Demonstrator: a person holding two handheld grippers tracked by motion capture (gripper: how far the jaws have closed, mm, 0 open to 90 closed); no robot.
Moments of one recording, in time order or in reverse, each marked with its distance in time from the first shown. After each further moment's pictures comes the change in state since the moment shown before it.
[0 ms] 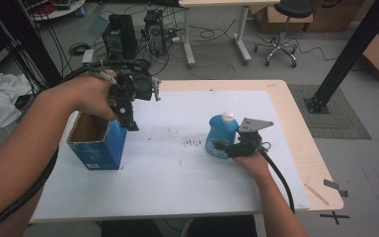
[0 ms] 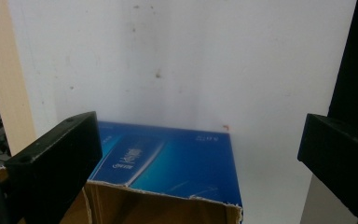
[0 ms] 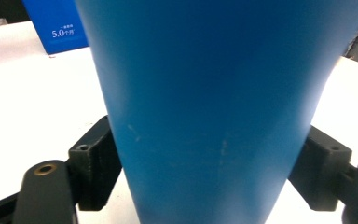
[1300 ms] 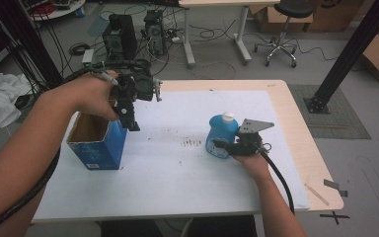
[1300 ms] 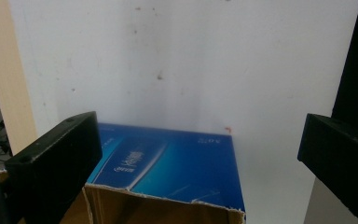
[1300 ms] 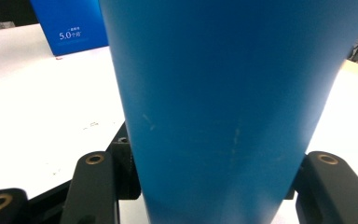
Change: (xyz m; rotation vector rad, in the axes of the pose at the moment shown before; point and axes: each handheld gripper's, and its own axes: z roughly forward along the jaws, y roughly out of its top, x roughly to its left) left arm 0.000 0.002 0.003 -0.001 0.006 0.001; right arm 0.001 -0.002 -0.001 -0.017 0.018 -0.002
